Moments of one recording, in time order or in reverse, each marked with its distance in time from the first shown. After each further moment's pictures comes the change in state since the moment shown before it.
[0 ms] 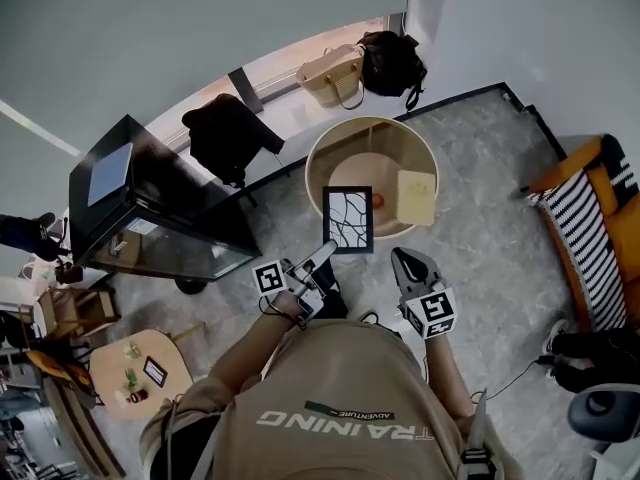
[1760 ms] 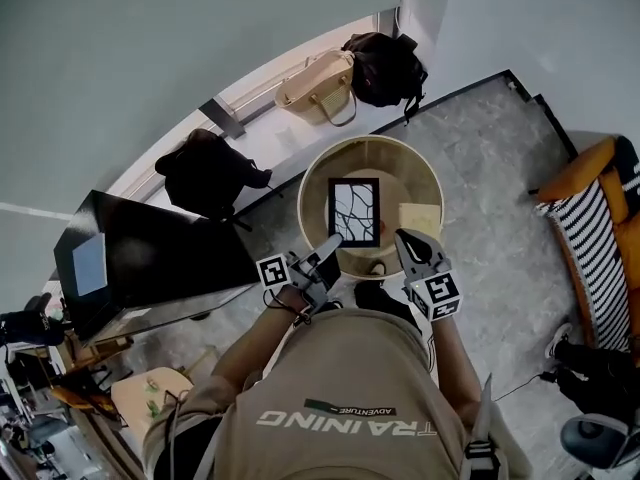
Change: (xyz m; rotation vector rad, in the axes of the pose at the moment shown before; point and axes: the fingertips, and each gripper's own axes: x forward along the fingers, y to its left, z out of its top) left arm 0.177 0.074 0.159 -0.063 0.070 0.017; right arm 0.182 -0.188 0.035 0.058 0.078 -0.011
